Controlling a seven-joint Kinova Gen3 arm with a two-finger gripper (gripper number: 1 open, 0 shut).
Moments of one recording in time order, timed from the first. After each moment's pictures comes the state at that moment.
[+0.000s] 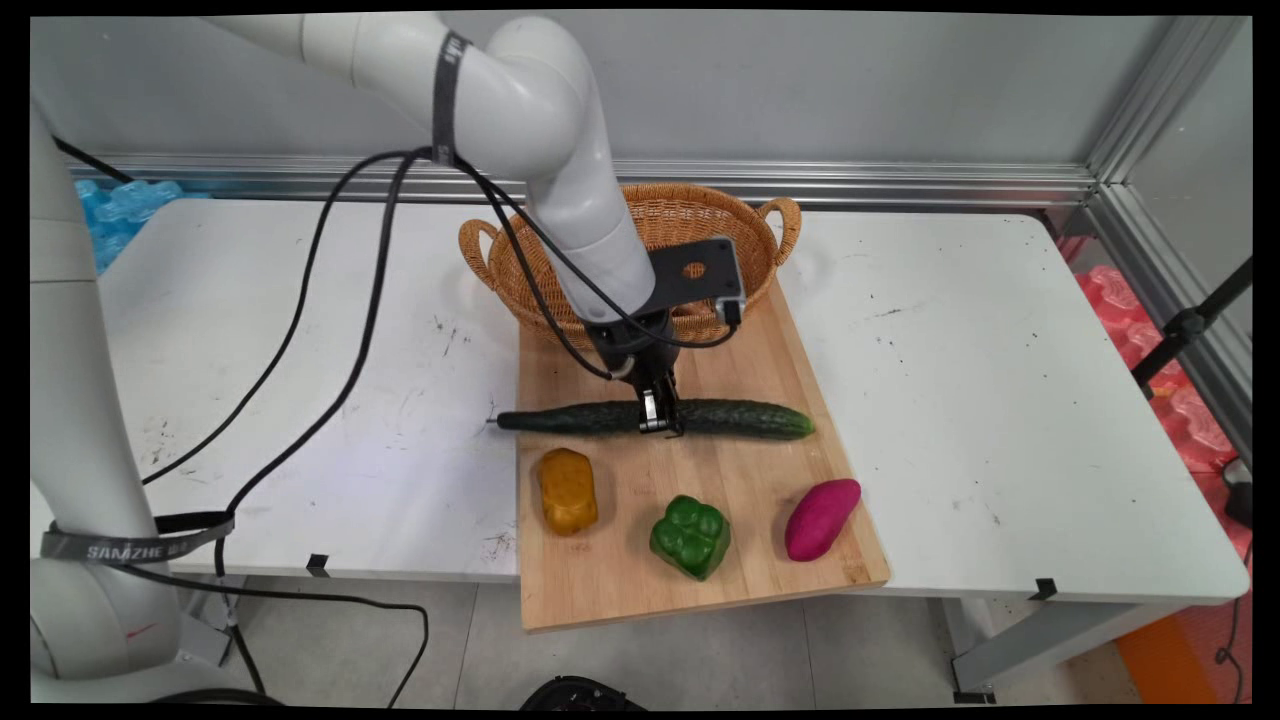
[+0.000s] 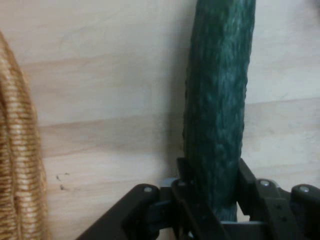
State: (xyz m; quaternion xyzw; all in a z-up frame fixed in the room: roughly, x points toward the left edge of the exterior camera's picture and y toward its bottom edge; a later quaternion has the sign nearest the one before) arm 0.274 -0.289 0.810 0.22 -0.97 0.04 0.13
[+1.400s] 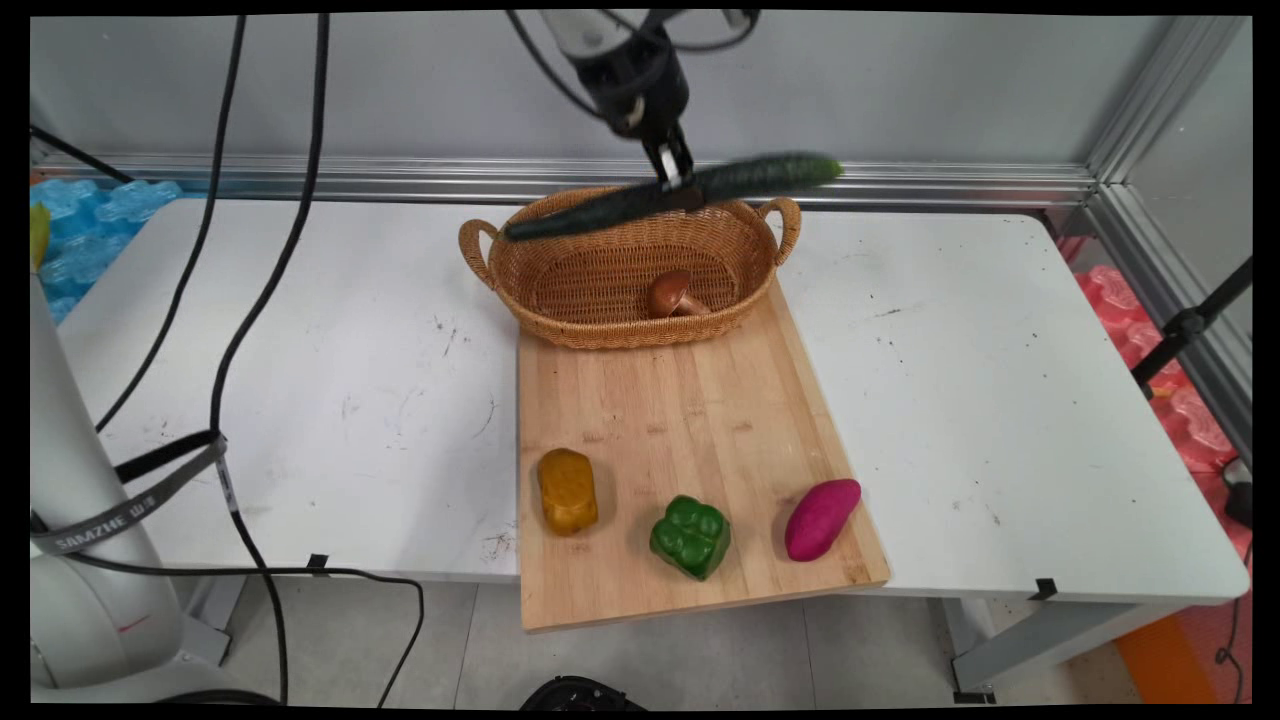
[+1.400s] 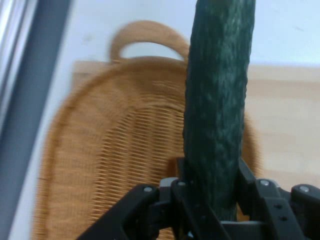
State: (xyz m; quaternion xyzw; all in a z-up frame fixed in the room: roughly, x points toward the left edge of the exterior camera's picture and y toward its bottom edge) arm 0.320 -0.366 0.979 0.29 -0.93 0.15 0.16
